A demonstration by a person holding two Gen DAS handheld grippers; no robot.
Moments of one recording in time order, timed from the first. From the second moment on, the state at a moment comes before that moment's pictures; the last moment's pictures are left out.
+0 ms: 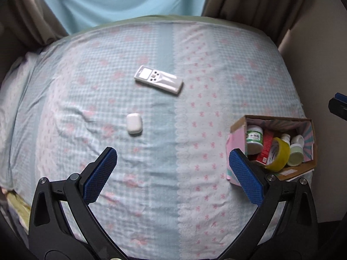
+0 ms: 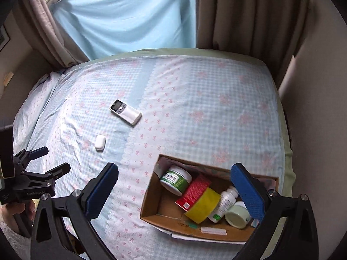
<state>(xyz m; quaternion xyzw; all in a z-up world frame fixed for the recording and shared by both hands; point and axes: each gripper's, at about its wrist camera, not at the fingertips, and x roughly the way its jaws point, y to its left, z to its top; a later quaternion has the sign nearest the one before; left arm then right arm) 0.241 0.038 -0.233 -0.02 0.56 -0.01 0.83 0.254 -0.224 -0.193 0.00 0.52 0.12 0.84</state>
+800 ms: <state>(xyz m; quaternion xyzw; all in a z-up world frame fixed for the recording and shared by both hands) 0.344 0.149 -0.409 -0.14 0.66 0.08 0.74 0.462 0.035 -0.370 -0.30 0.61 0.29 0.67</state>
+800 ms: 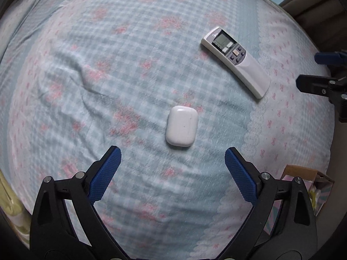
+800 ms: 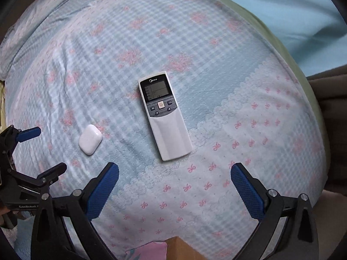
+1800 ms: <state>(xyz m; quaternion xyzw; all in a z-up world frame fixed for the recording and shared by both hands) 0.386 0.125 -0.486 -0.09 0.68 0.06 0.73 0.500 0.117 -0.494 -0.38 0.63 0.32 0.60</state>
